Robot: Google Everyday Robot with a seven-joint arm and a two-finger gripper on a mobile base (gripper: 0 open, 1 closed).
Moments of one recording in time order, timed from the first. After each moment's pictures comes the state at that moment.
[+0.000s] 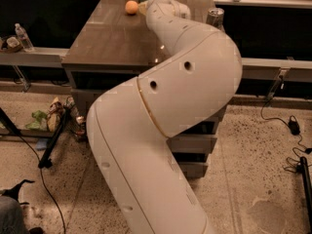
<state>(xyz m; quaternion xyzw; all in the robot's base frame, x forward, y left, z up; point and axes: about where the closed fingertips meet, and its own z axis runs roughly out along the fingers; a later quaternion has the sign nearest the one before) 0.986 -0.015 0.936 -0.15 0.74 -0.05 0.66</state>
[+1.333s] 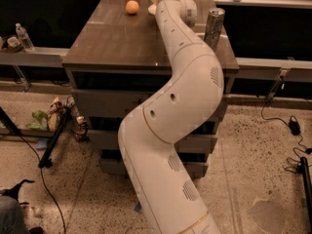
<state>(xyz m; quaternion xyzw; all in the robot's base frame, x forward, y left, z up) 1.037 -0.067 0.950 -0.07 0.72 -0.03 0.69</state>
